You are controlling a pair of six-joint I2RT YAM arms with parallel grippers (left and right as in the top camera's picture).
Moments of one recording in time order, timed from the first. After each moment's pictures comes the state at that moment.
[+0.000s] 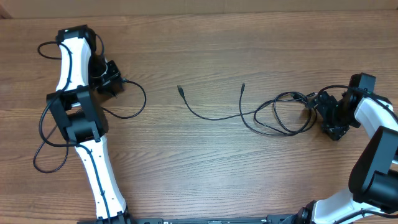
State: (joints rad) left arm 0.21 2.61 2.36 -1.49 0.20 -0.32; right arm -0.38 1.80 1.06 -0.65 -0.22 0.57
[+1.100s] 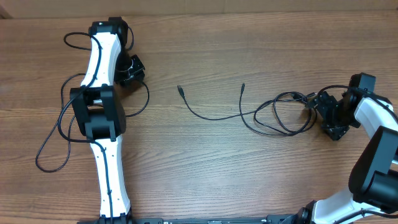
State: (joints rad) left arm 0.04 2.60 2.39 -1.47 0.09 -0.52; right arm -0.38 1.80 1.06 -0.65 -0.22 0.57
